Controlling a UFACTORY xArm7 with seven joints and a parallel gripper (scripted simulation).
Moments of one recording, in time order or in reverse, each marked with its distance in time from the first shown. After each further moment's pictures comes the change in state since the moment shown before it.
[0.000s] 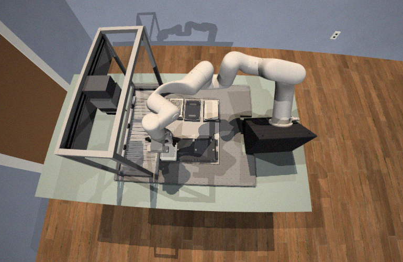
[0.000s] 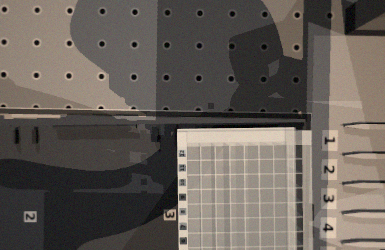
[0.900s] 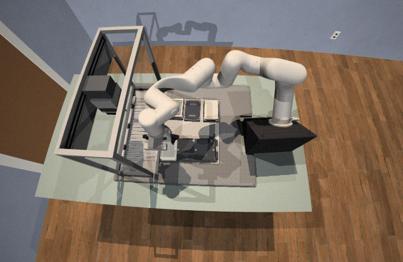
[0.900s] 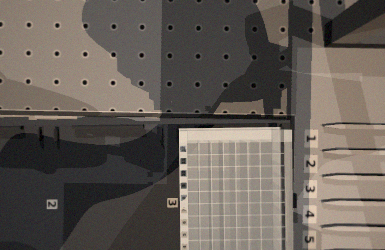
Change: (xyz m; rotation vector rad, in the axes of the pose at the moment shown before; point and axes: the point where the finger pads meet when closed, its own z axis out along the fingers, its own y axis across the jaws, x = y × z) arm 0.000 0.000 -0.039 -0.001 0.001 0.000
